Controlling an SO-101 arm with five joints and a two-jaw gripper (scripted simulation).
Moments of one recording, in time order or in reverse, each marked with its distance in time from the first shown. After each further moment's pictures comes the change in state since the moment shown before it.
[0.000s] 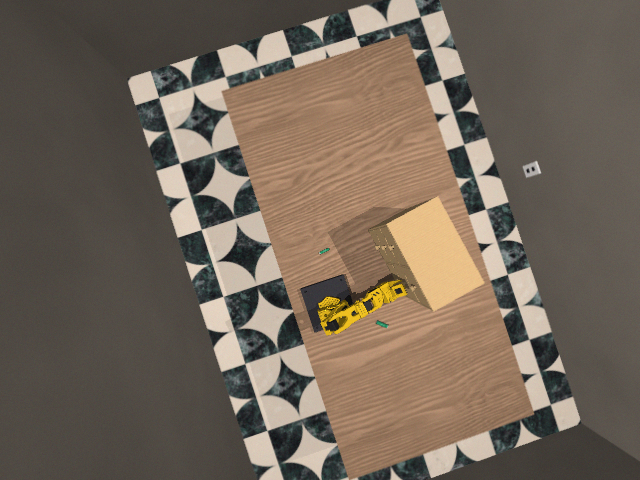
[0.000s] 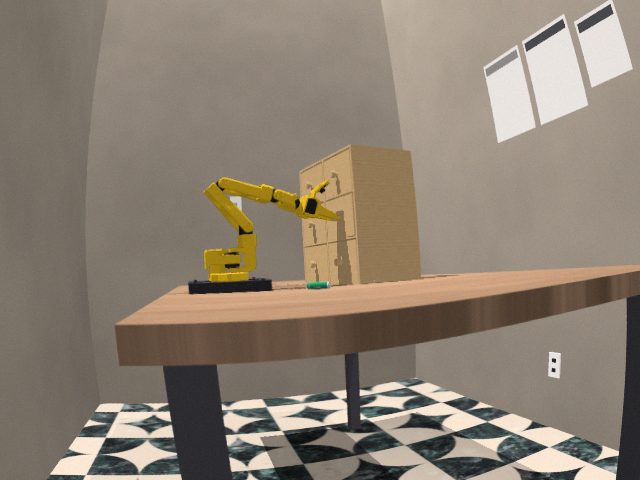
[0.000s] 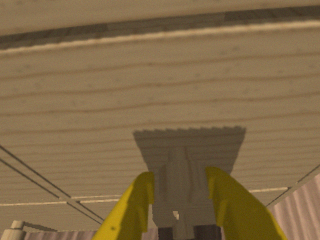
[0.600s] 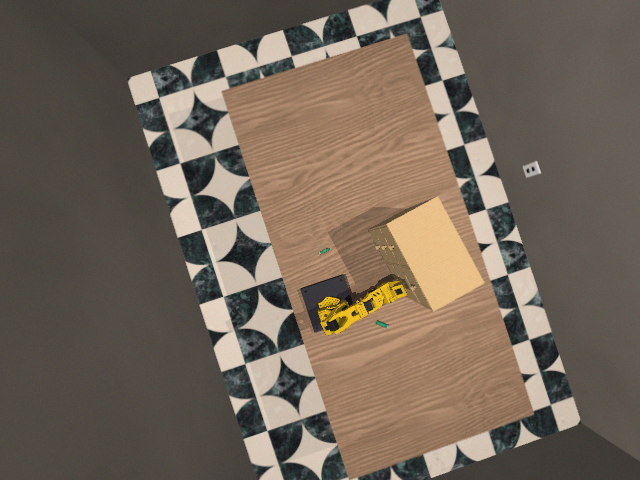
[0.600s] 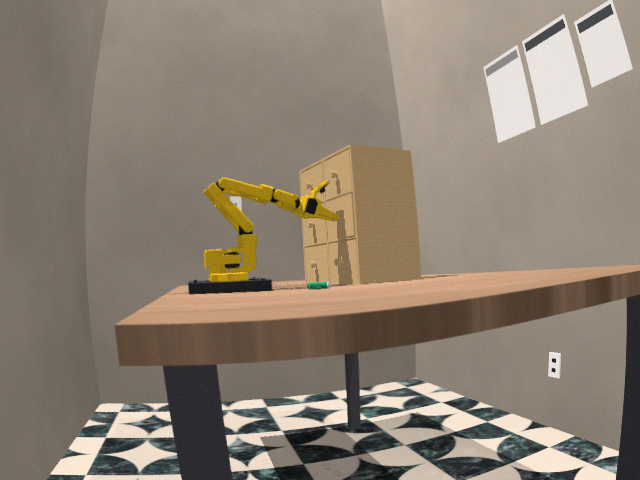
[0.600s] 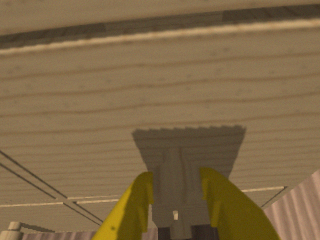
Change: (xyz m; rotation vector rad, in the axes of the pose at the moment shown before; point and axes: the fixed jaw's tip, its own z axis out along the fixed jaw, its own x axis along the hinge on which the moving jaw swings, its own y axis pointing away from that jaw) arm 0.000 -0.002 0.000 0.008 0.000 0.003
